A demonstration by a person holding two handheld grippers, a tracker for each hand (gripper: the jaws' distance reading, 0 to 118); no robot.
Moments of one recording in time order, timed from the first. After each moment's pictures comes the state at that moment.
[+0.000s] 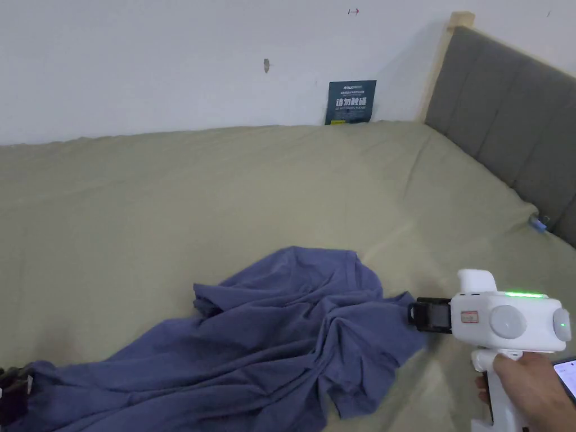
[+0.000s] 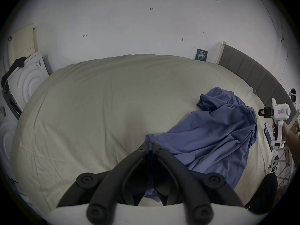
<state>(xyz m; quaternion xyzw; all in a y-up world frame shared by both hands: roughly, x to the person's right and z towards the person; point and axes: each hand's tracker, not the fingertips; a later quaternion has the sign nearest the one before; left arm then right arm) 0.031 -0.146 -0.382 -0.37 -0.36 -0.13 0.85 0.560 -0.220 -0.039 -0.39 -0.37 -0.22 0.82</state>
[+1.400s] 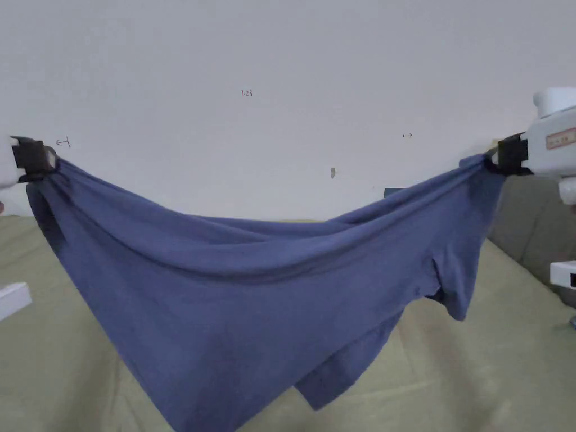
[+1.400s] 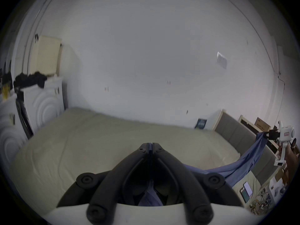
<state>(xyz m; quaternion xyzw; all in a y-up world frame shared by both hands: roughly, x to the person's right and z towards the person) -0.055 0.177 -0.479 -0.15 -0.35 0.05 0.92 0.458 0.225 -0.075 -0.21 -0.31 -0.03 0.93</state>
